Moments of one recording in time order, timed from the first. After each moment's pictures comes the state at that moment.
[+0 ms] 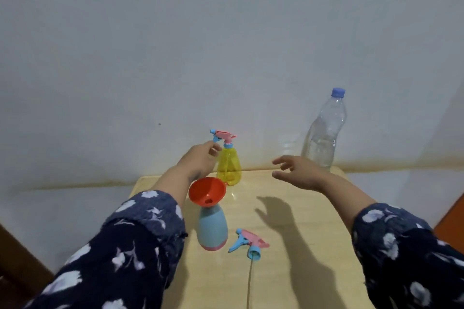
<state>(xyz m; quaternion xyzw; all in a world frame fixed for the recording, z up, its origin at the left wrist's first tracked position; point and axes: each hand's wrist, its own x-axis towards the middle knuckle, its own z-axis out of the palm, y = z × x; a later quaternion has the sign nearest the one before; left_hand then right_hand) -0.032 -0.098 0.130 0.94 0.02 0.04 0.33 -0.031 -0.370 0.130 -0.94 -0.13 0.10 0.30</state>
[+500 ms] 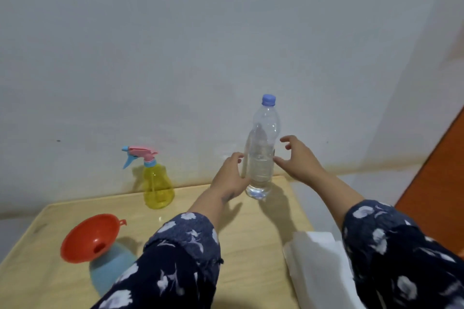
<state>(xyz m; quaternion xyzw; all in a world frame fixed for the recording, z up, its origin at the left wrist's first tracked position) 0.071 -0.350 0.080 0.89 -0.05 0.00 0.45 0.073 -0.534 0.129 -0.94 -0.02 -0.07 0.34</state>
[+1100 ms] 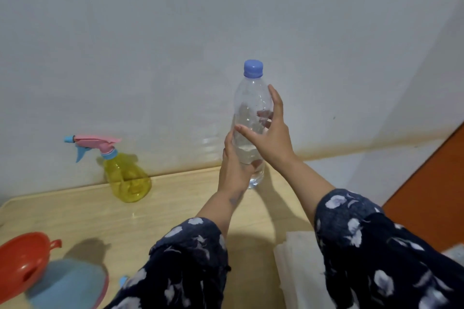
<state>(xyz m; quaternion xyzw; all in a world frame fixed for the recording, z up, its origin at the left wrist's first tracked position) 0.132 -0.416 0.007 0.79 0.01 0.07 0.61 0.146 -0.514 0.087 -0.80 -0.06 -0.14 0.57</state>
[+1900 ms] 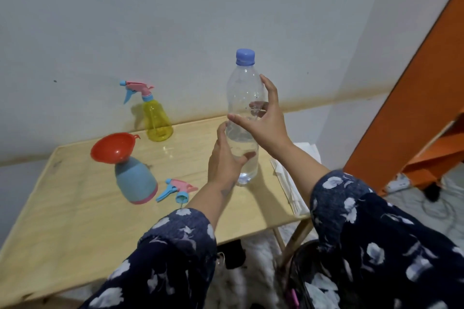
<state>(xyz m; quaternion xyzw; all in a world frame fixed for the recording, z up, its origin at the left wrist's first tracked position) -0.095 -0.356 0.025 0.86 0.01 0.07 0.51 -0.078 -0.466 0.099 -0.79 -0.04 -0.16 0.59</state>
